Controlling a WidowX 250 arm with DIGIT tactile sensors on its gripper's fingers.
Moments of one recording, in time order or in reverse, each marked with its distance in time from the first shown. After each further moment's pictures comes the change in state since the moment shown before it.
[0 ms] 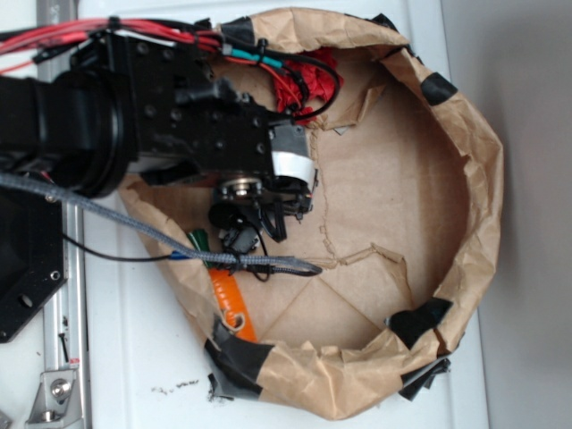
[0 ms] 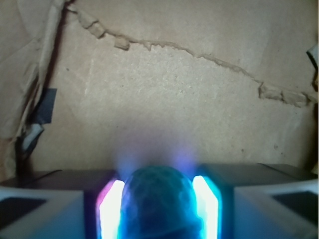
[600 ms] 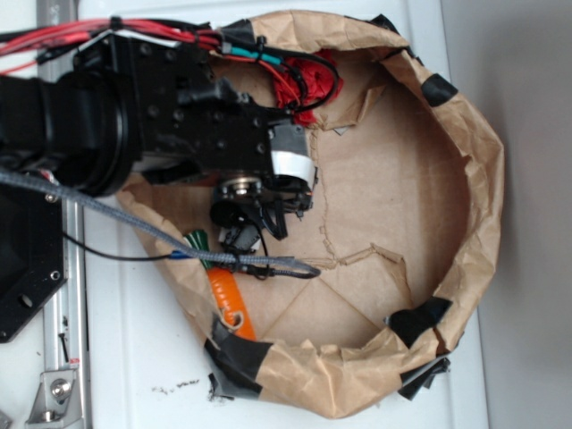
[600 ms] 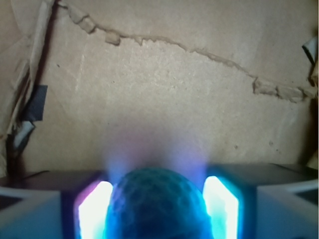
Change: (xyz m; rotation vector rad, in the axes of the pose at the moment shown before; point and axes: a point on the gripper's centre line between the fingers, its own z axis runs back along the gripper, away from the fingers) arm 0.003 0.000 -0.008 0.000 -0.017 0.007
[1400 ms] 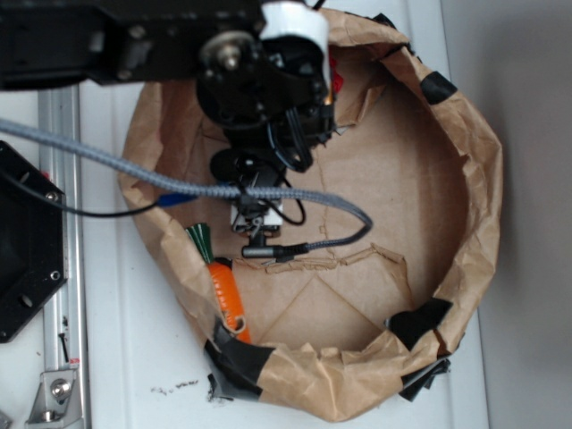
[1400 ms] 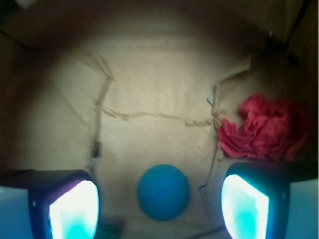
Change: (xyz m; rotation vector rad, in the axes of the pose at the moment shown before) arm 0.008 0.016 0.072 -0.078 -0.060 0.201
